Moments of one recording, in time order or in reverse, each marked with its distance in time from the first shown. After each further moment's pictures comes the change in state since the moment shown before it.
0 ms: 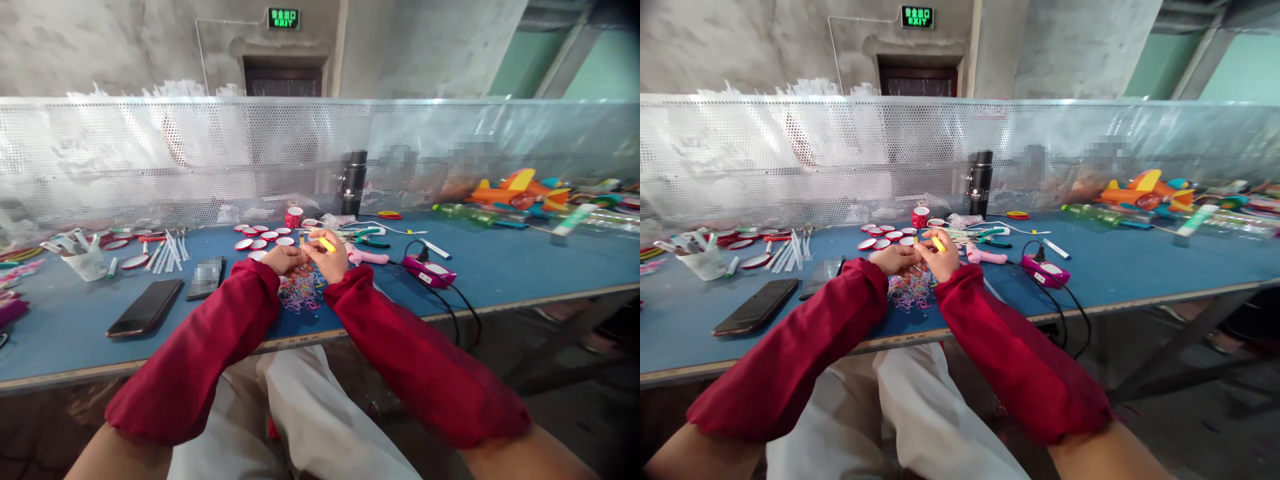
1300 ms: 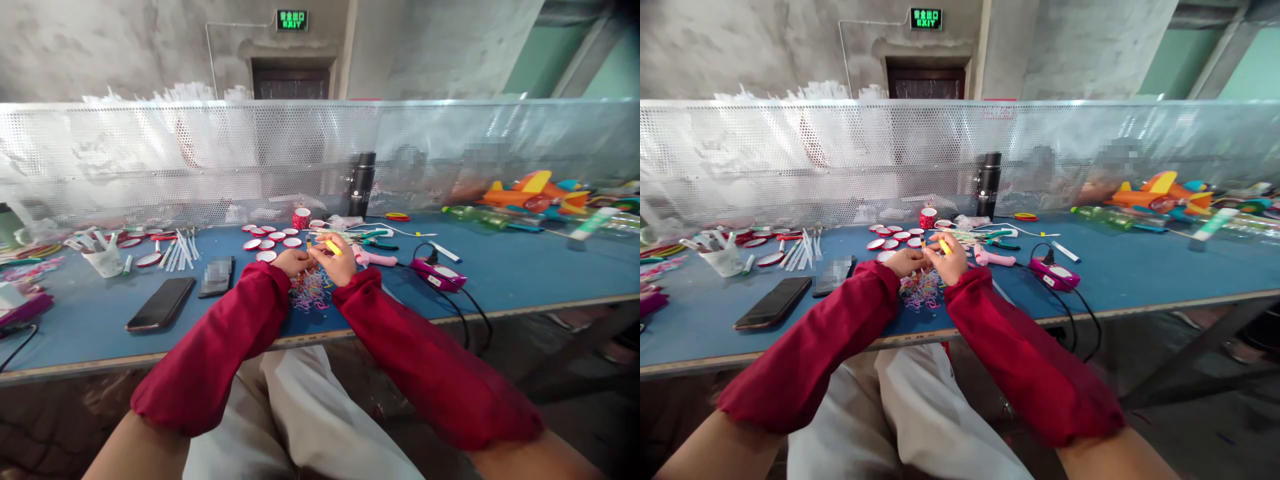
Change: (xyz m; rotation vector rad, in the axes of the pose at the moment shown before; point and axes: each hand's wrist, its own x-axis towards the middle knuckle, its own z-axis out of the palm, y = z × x) left_hand 0.005 -0.008 -0.002 0.365 0.049 0.157; right_hand -0.001 0.003 -0.003 -0.124 -0.058 -0.072
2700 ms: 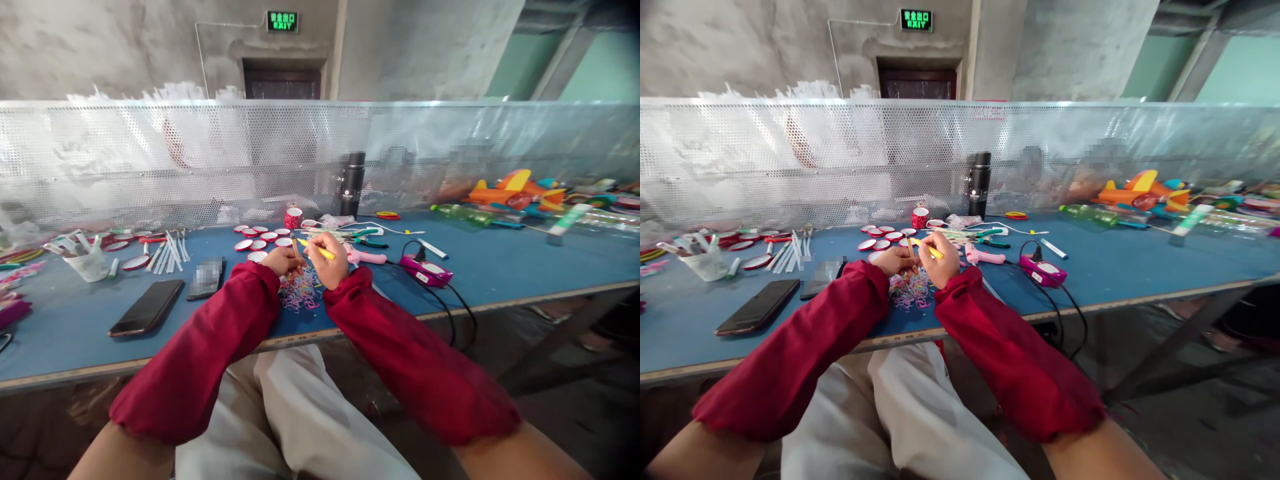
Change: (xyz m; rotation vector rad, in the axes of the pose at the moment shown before) left_hand 0.001 0.002 -0.001 -0.112 0.023 -0.114; right_hand -0.009 -0.012 -0.004 -0.112 0.070 -0.192
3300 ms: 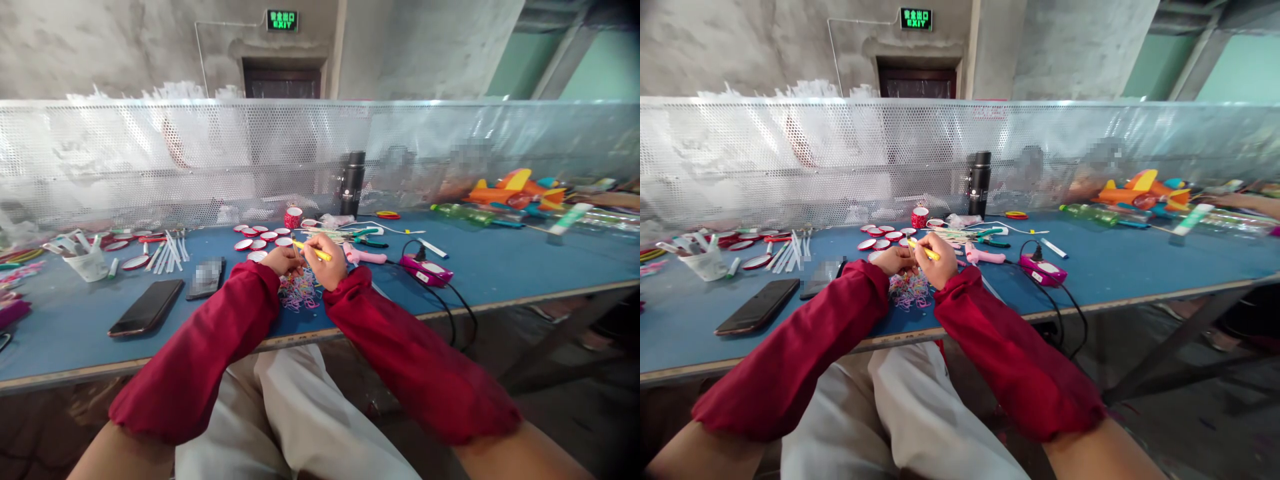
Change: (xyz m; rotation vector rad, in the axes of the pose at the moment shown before) left_hand -0.004 0.004 0.001 0.014 0.011 -0.012; right_hand 0.000 -0.002 0.000 -0.007 -0.083 -0.011
